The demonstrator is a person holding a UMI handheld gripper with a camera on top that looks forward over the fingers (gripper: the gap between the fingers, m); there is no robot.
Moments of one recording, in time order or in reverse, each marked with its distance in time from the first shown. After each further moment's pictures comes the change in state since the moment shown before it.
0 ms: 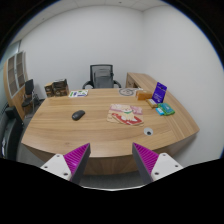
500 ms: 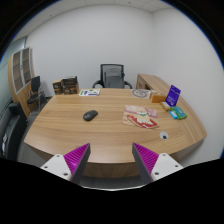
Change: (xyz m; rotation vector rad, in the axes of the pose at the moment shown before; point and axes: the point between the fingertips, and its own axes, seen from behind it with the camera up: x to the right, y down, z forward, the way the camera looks) arm -0.076 -0.005 0.040 0.009 -0.067 -0.045
